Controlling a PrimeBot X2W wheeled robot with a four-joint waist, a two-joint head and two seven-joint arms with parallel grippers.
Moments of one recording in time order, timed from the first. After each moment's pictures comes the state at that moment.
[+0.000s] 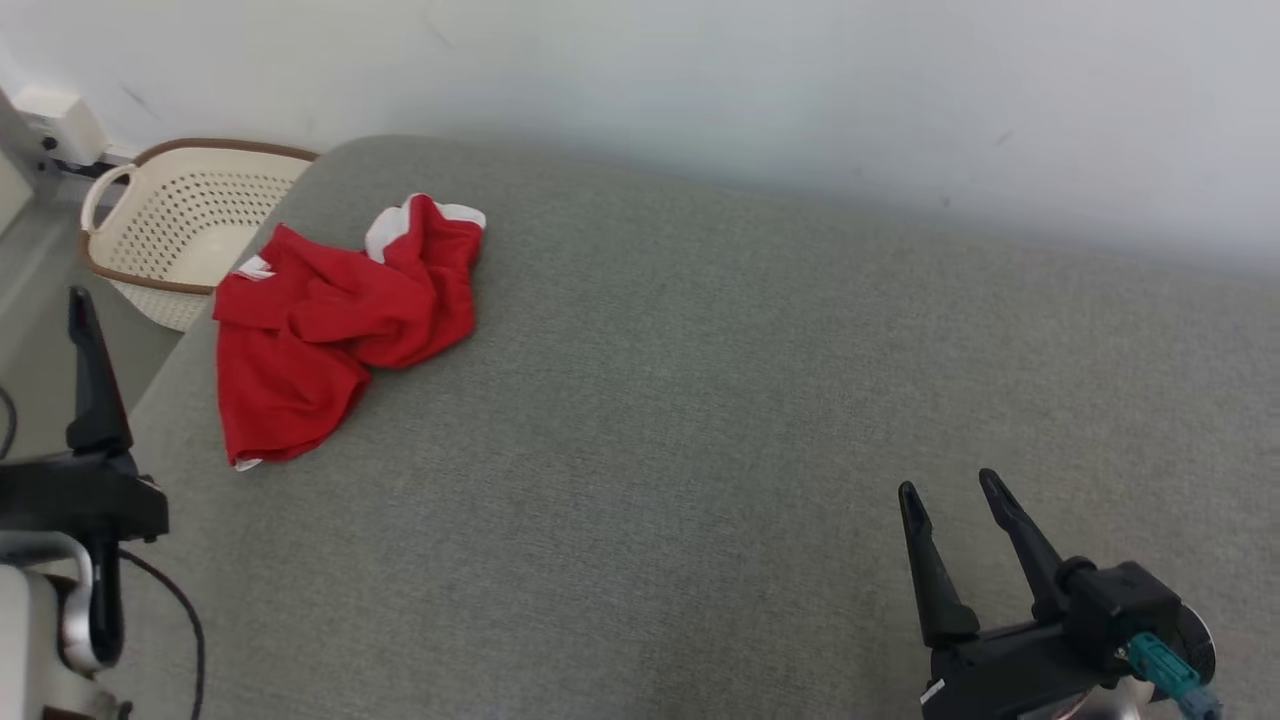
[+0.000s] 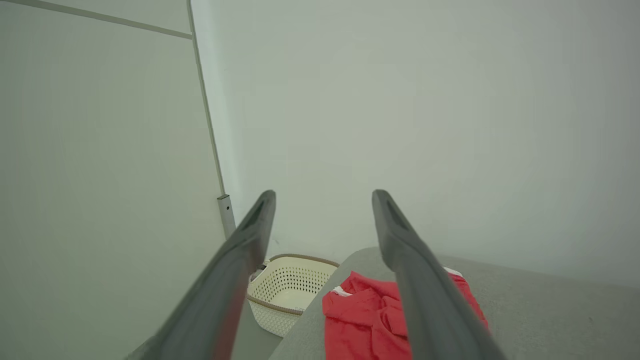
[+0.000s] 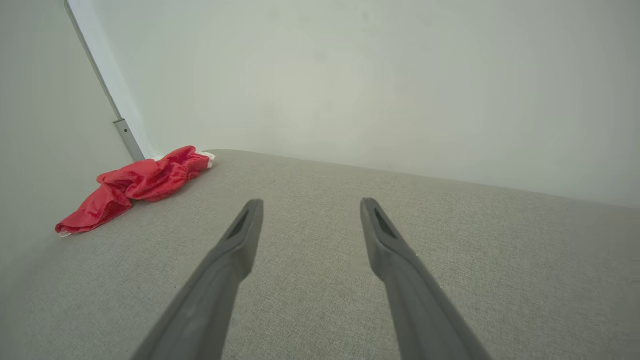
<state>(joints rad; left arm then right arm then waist) -0.50 0.31 0.07 0.22 -0.22 0.10 -0.22 0.00 -0.08 0.22 -0.16 0.09 0.13 -0.03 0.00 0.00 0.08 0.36</state>
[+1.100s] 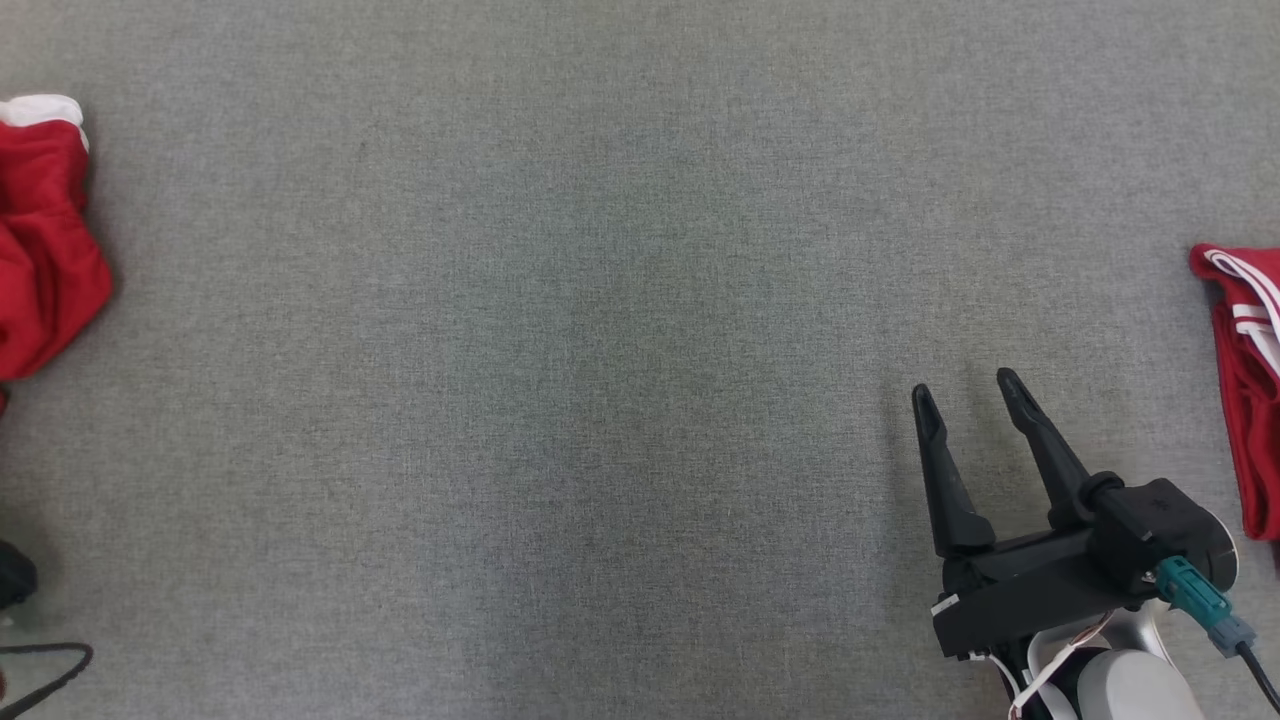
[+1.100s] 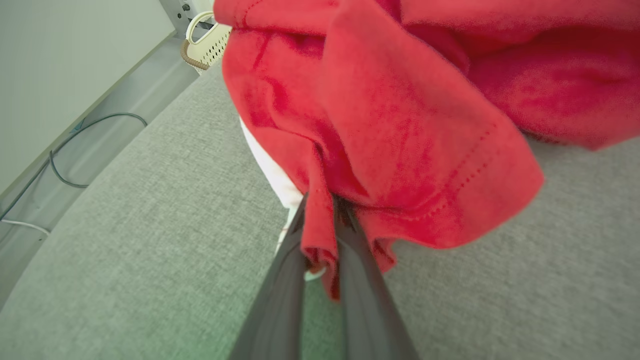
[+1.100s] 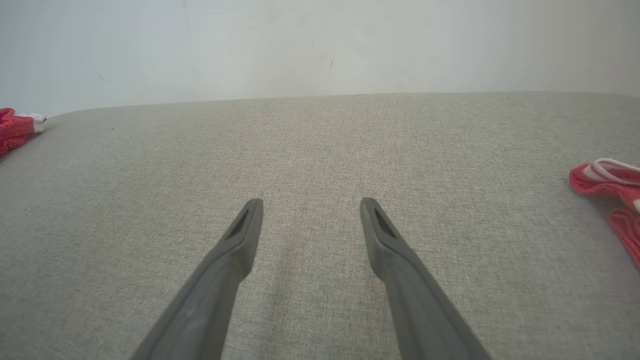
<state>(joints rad) -0.81 0.44 0.13 1.12 -0.38 -0.04 -0.16 -0.15 -0.13 0.23 -0.15 0.11 0.13 -0.05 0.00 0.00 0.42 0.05</state>
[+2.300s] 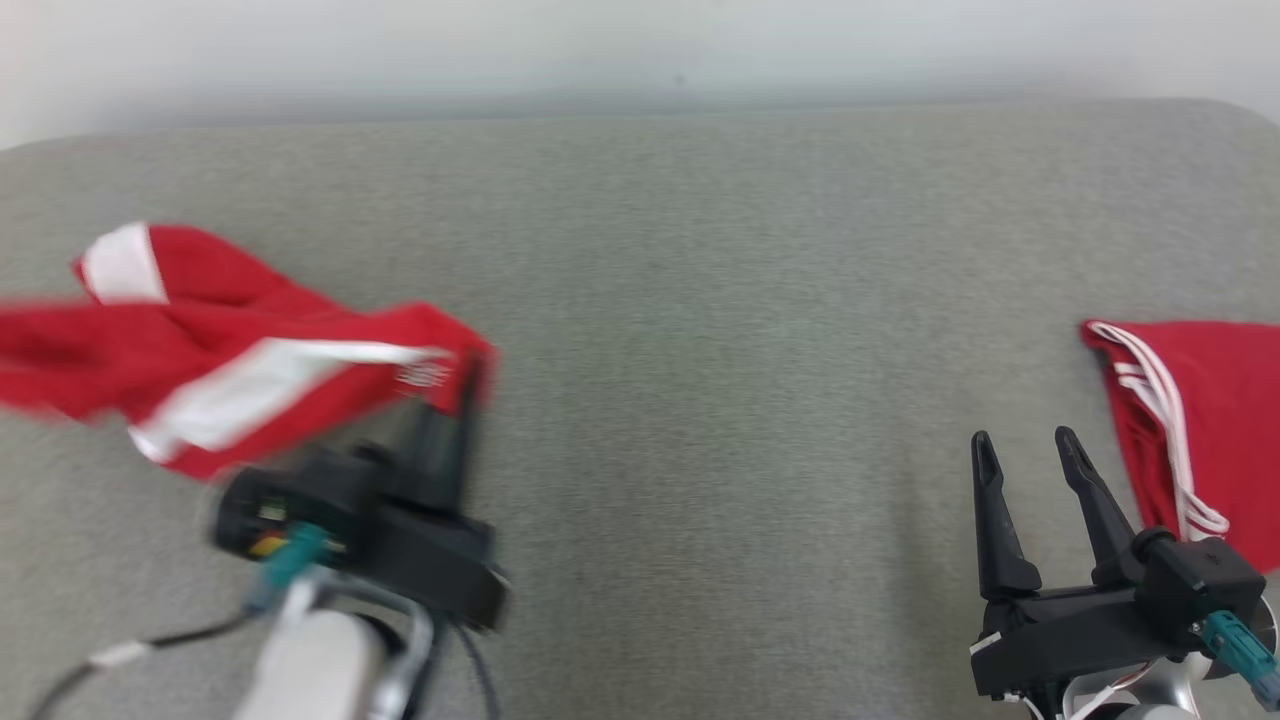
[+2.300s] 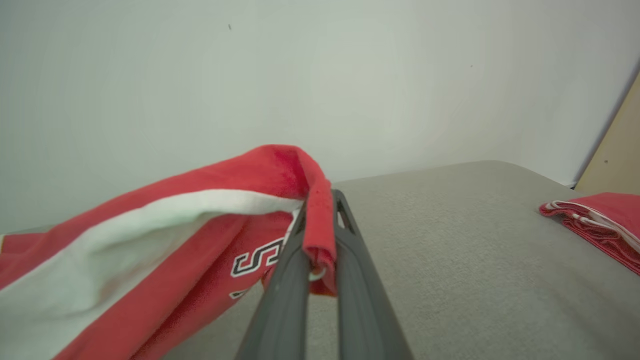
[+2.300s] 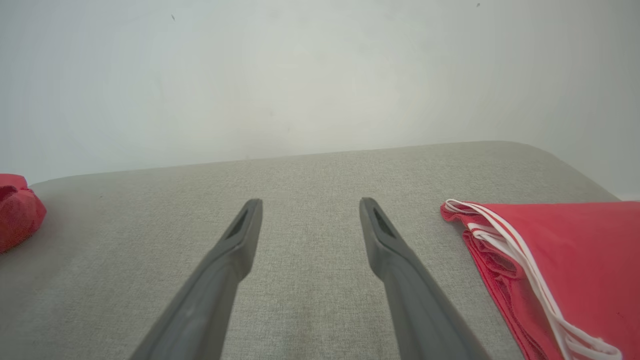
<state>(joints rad) -0.43 0.14 -0.28 0.01 -0.20 0.04 -0.10 -0.06 -0.08 0.12 -0.15 0.11 0.13 -0.07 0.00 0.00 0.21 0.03</state>
